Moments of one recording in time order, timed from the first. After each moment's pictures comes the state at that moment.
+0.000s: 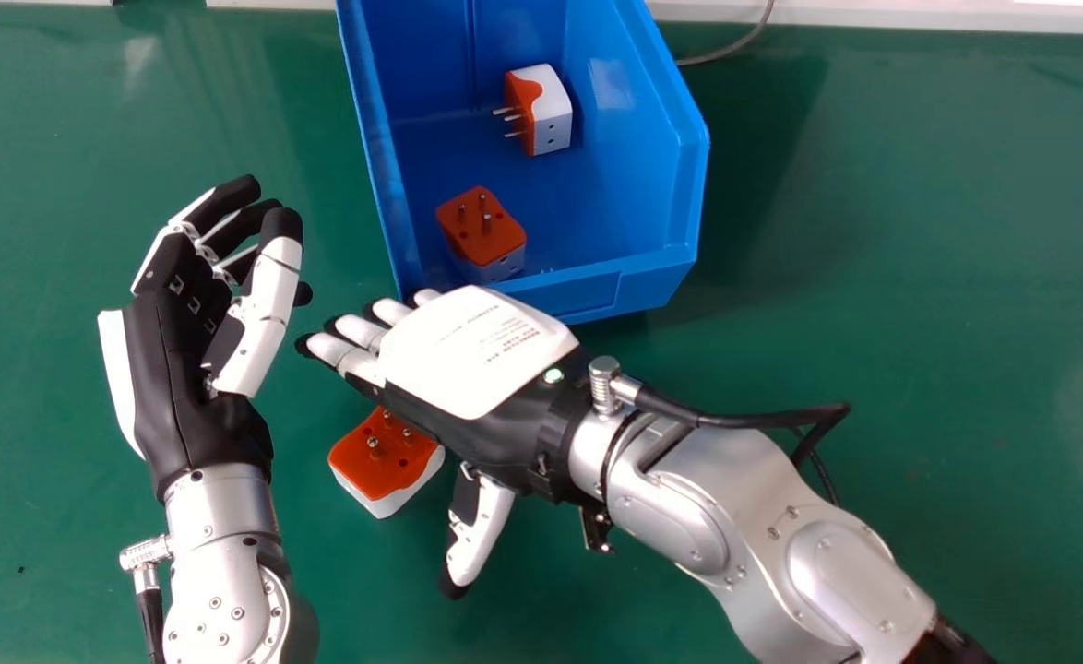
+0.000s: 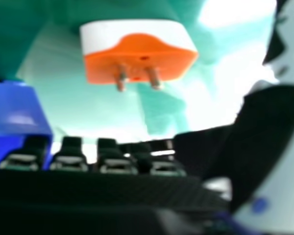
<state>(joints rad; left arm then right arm) 0.00 -0.06 0.17 0.09 -0.05 -0.26 0.19 -0.44 -0.17 0.68 0.05 -1.02 -0.03 0.42</state>
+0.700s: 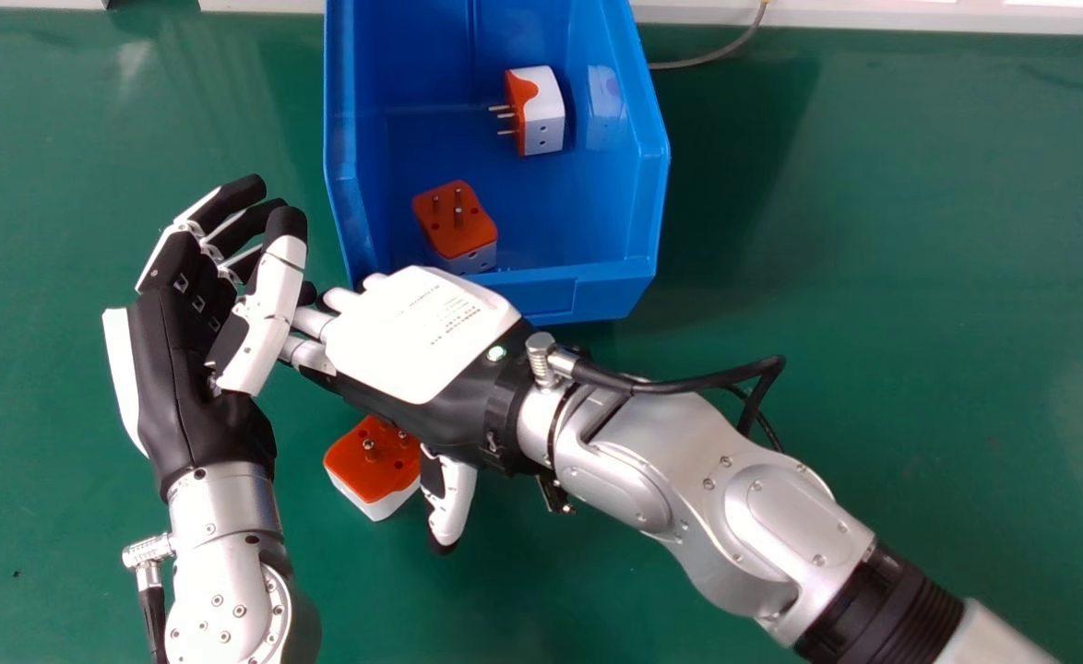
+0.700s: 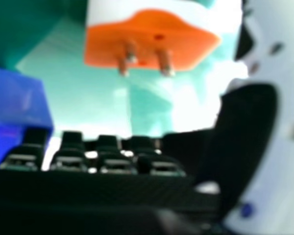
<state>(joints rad) 0.00 -0.06 0.17 0.09 -0.05 -0.25 0.19 -0.56 -0.12 0.76 0.16 -1.03 -0.04 0.39</state>
